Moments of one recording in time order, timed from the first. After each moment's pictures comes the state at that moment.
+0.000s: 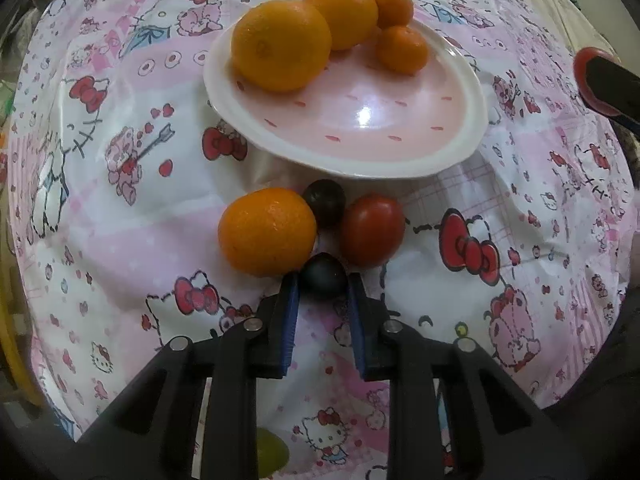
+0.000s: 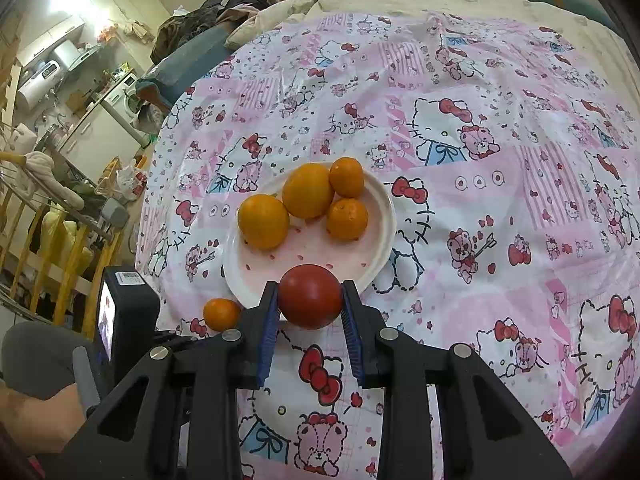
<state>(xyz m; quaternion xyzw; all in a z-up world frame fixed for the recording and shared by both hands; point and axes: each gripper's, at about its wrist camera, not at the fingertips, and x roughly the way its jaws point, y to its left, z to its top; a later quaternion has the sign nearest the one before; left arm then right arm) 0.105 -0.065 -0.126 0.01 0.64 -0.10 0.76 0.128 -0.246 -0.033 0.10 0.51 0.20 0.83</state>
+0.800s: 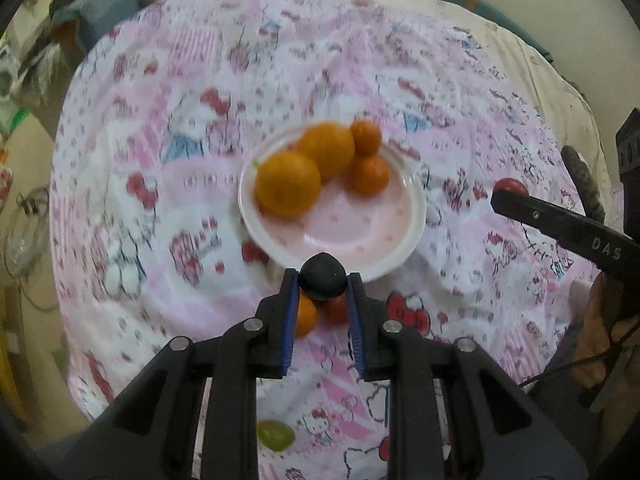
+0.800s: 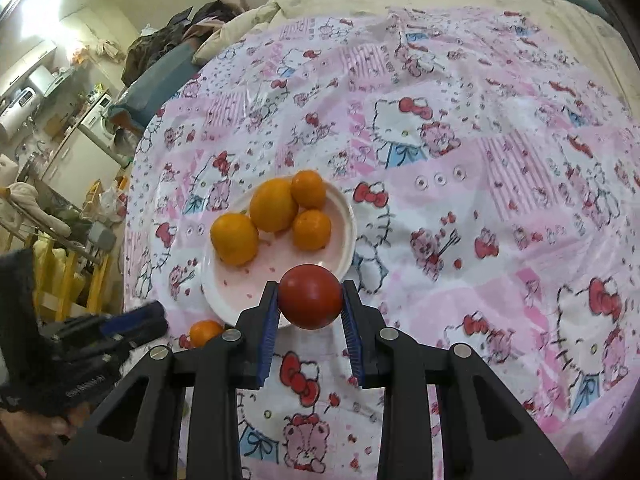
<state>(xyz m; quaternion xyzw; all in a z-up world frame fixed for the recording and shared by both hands) 0.117 -0.046 -0.019 -0.02 0.55 -0.12 0.82 0.137 -0.274 -0.022 0.13 0.51 0.14 0.84</state>
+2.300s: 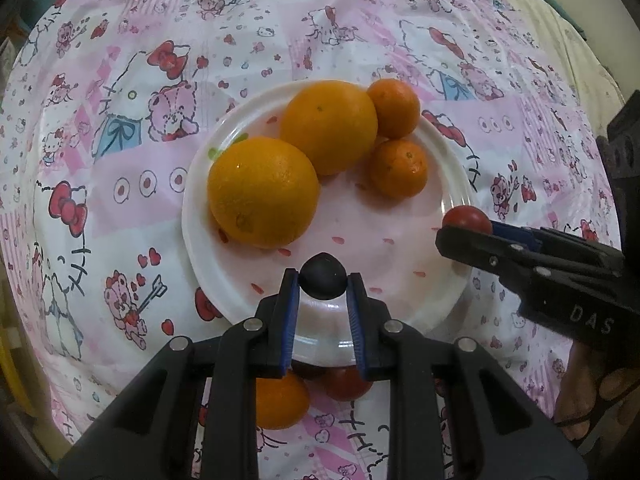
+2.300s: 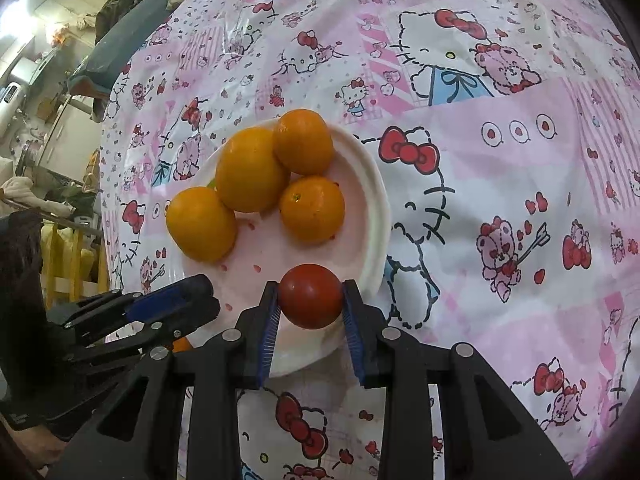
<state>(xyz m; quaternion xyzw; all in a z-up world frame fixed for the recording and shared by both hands) 0.190 -0.073 -0.097 -0.01 0.63 -0.11 0.77 0.205 -0.243 -0.109 0.15 0.61 0.18 0.76</state>
